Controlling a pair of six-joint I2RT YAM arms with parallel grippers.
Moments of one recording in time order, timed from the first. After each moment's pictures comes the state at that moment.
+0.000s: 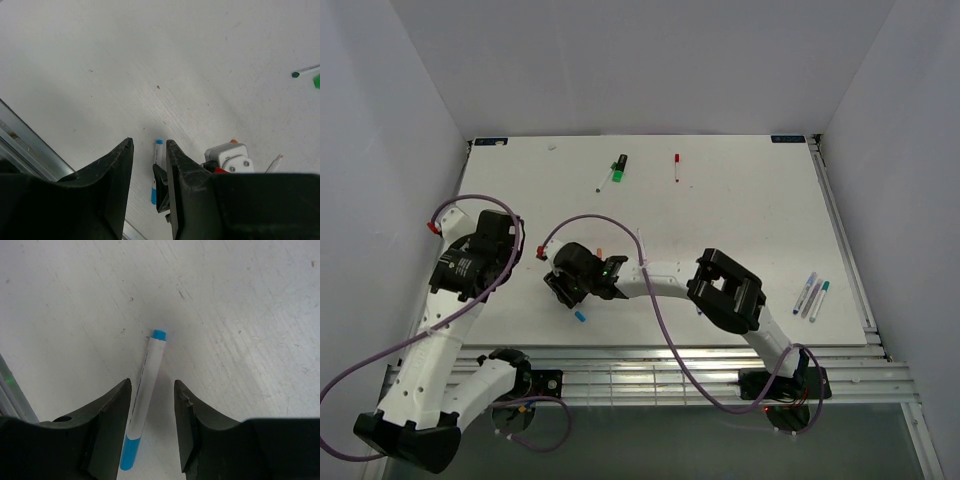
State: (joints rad) left arm -0.29 0.92 1.11 -1.16 -0.62 -1.04; right arm 1.19 2.18 1.58 -0.12 -0.02 0.19
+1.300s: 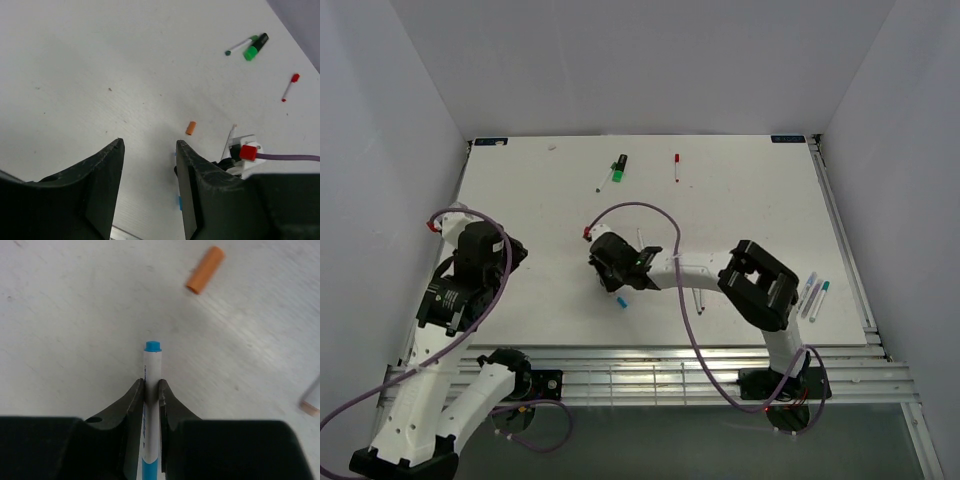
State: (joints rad) left arm -0.29 0.76 1.04 -0.97 -0.49 -0.87; right arm 1.12 2.04 1.37 -0.17 0.14 0.33
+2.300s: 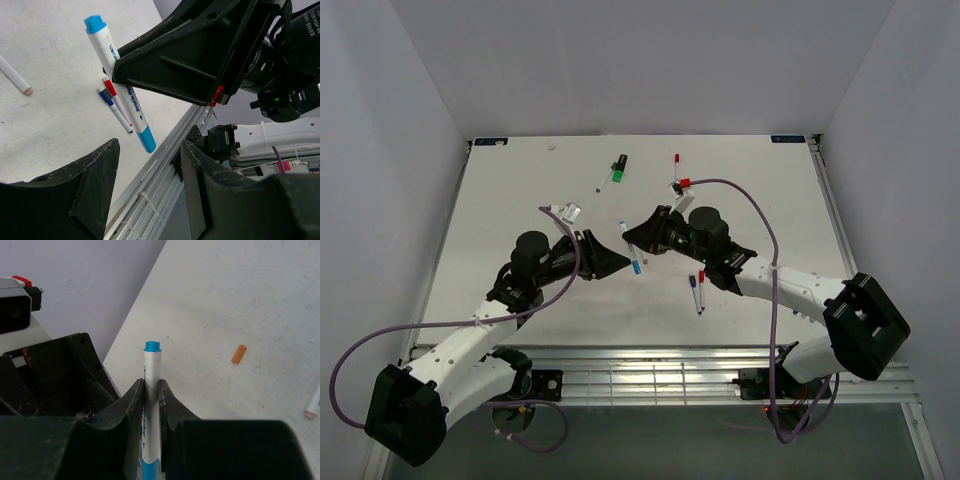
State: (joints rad) left arm -0.47 0.93 0.51 0.23 0.56 -0.78; right arm 0.80 1.40 0.80 0.44 -0.21 0.76
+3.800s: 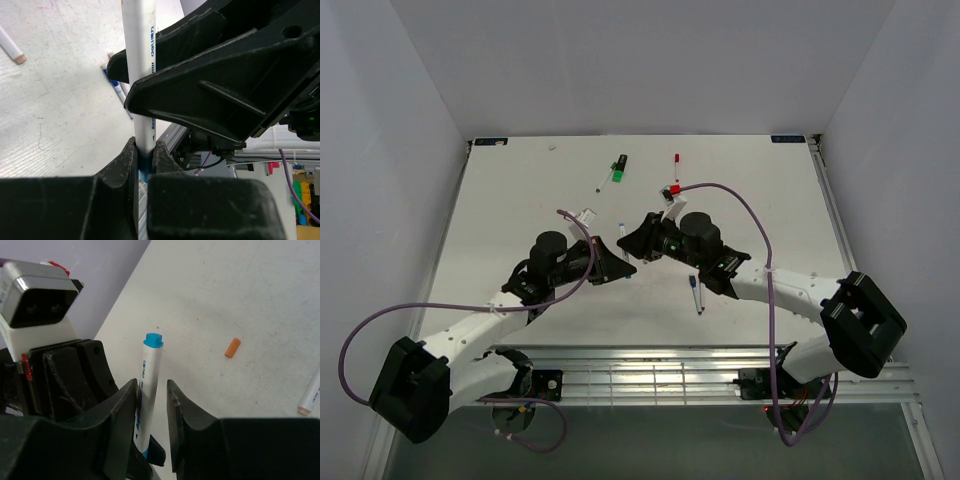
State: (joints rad) left arm -0.56 1.05 0.49 0.26 0.51 -0.85; right arm 0.86 1.42 0.81 0.45 -0.15 0.71
